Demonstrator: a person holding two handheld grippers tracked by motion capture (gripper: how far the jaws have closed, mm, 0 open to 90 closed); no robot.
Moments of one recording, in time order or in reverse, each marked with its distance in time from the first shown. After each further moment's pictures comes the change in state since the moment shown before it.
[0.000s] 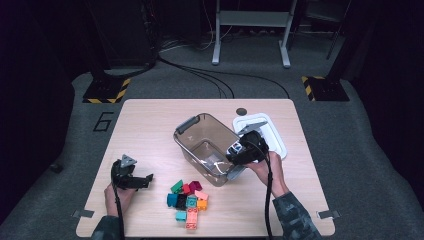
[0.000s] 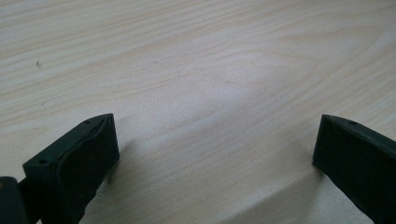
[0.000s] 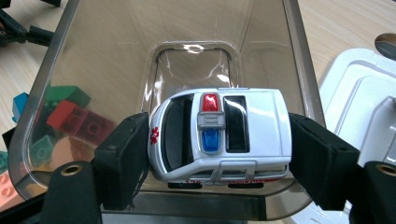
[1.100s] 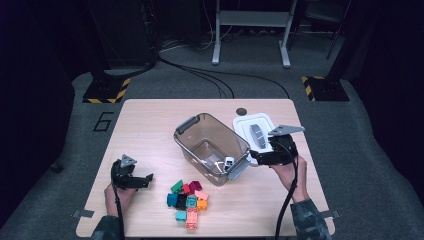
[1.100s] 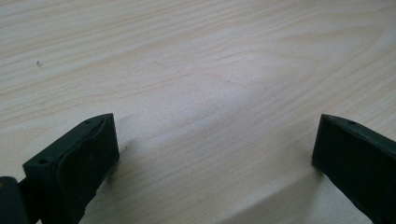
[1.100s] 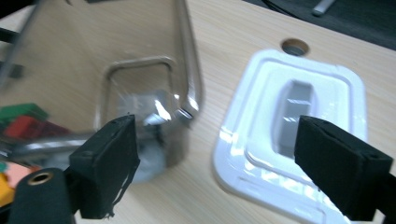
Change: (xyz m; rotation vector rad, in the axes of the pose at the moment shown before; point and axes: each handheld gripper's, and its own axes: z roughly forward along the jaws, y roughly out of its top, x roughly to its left) left arm 0.000 0.000 0.000 0.004 0.000 -0.002; right arm -0.035 -0.044 -0.052 -0.163 -0.129 0.111
